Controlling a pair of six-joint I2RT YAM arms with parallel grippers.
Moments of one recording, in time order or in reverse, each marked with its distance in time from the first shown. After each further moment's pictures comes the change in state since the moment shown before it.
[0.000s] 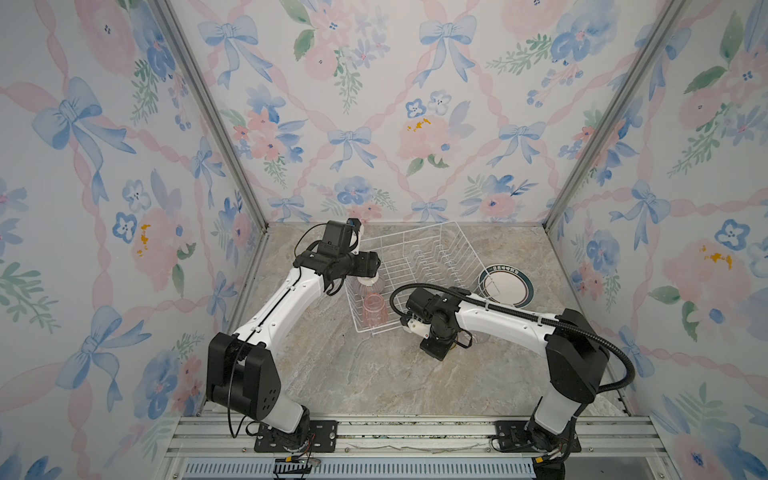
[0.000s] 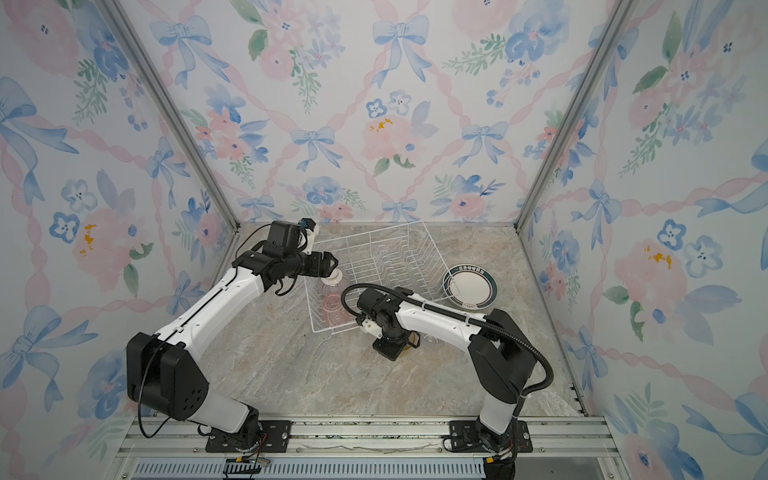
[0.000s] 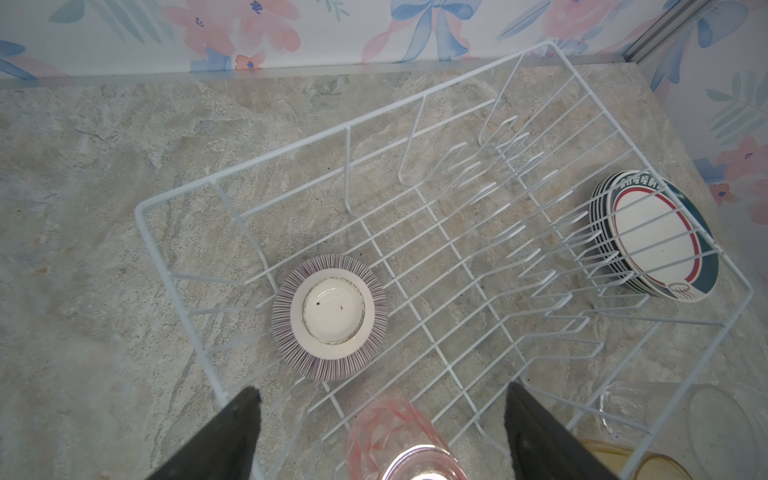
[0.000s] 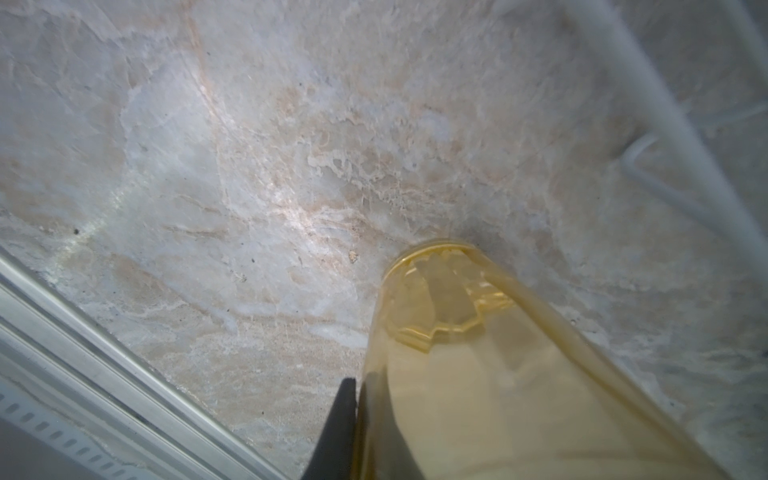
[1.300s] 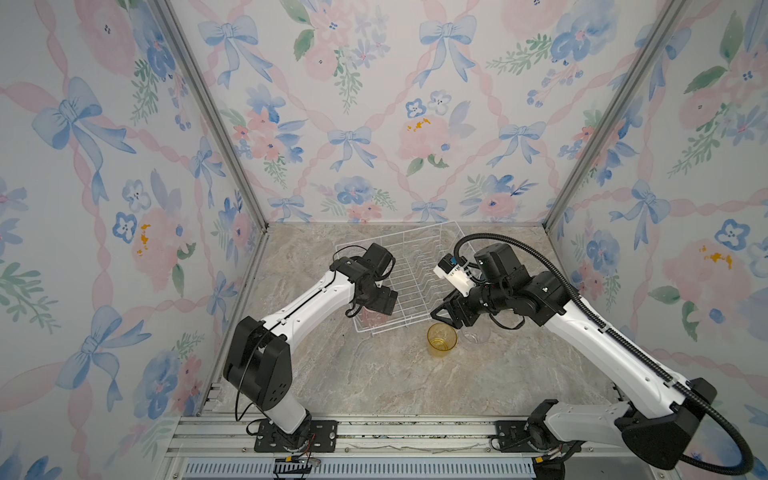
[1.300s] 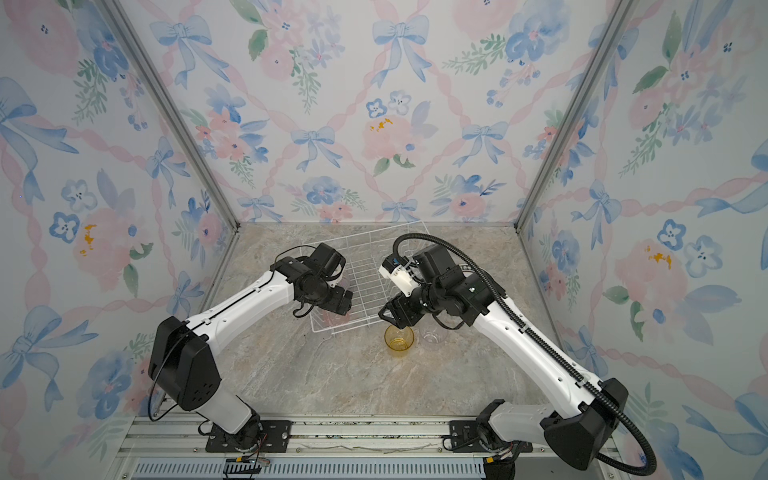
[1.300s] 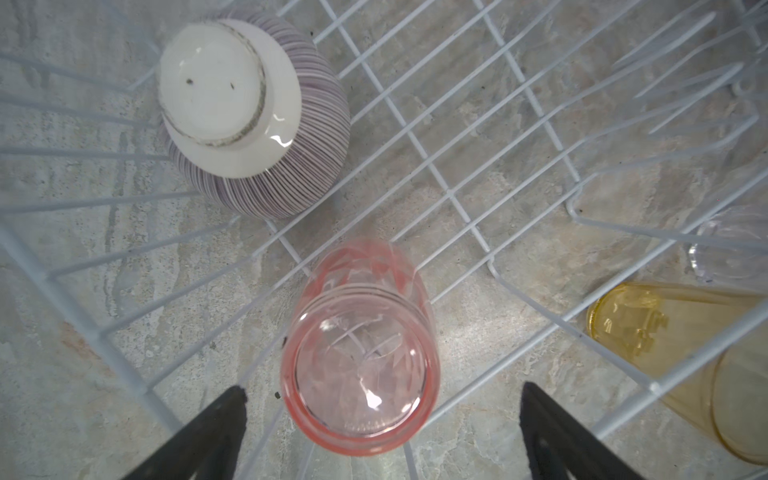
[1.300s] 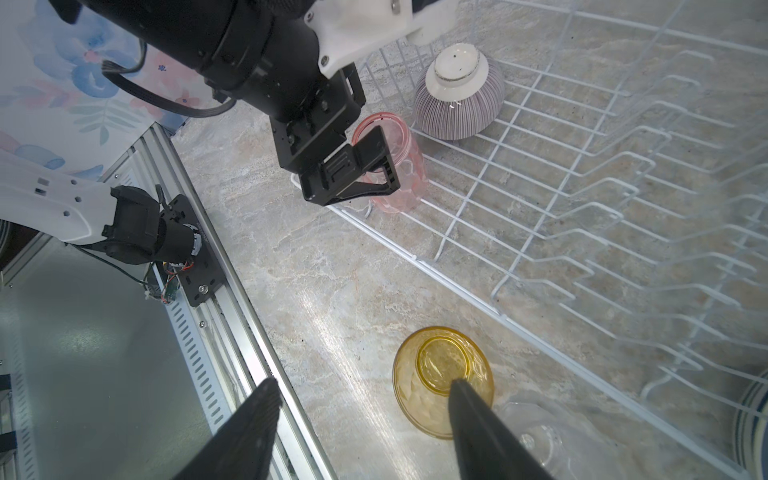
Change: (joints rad) left arm -0.245 0.110 0.021 -0.368 -0.171 -0.051; right arm -0.225 -0.474 0.069 0.125 -0.354 0.093
